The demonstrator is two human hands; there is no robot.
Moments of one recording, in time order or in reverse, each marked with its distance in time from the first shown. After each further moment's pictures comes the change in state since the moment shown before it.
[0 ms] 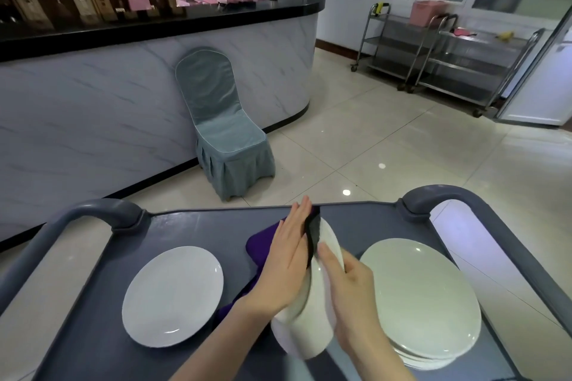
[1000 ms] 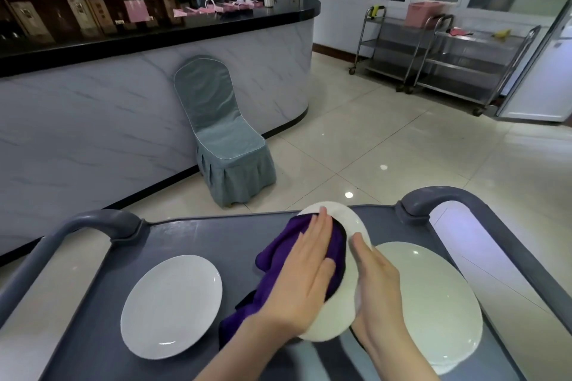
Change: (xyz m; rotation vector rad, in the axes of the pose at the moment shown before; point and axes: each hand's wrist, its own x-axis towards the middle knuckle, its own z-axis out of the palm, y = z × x) left_hand -0.012 0.014 0.023 0.140 -0.070 0.269; right_hand 0.010 -0.023 -0.021 0.373 0.128 0.088
